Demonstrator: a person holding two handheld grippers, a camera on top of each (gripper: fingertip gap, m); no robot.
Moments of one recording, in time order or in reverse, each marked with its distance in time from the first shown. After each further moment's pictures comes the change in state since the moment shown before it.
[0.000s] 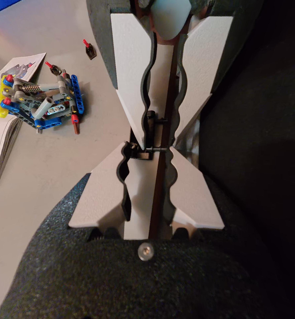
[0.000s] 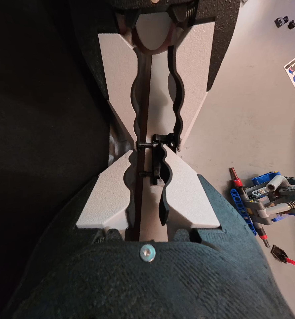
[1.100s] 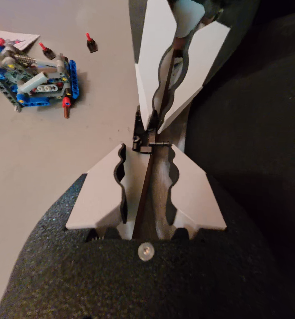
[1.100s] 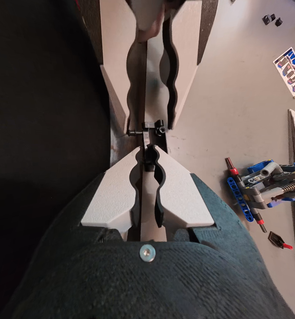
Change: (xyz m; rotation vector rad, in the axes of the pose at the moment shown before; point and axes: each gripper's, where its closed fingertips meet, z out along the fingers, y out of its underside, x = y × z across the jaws) left arm 0.007 0.003 -0.014 0.102 0.102 -0.206; right arm 0.002 0.006 -0.009 0.012 0.037 0.016
